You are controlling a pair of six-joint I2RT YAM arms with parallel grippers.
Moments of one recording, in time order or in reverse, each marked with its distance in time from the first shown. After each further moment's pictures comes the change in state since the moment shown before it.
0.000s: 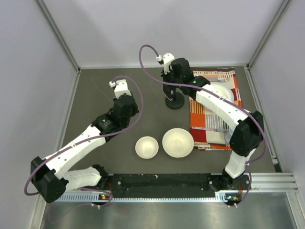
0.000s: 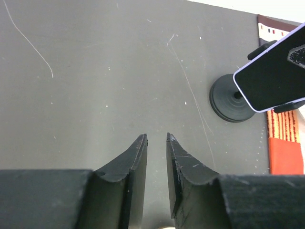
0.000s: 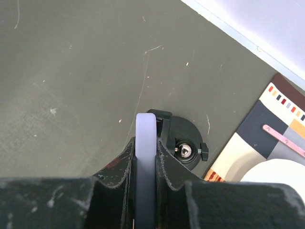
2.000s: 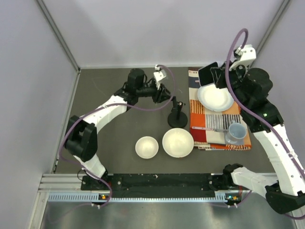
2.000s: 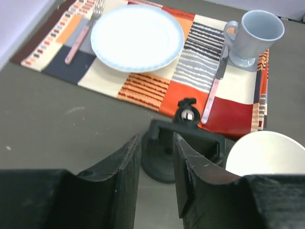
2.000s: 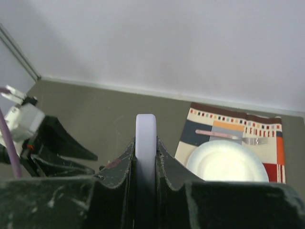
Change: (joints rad) left arm 0.216 0.528 0.270 0.377 1.379 0.670; right arm -0.229 -0.750 -0.254 0.043 0.035 0.204
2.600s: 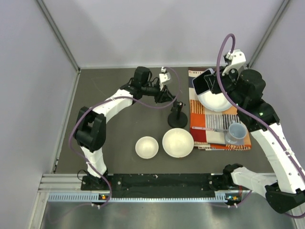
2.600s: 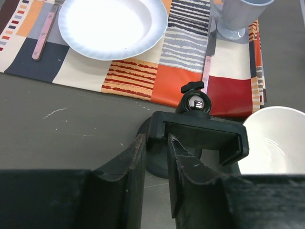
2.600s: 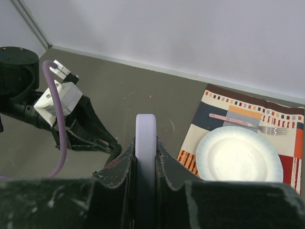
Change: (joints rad) left arm 0.013 0.190 0.201 -0.188 0.171 0.202; right arm 0.000 0.016 -0.056 -0.060 -0.108 -0.017
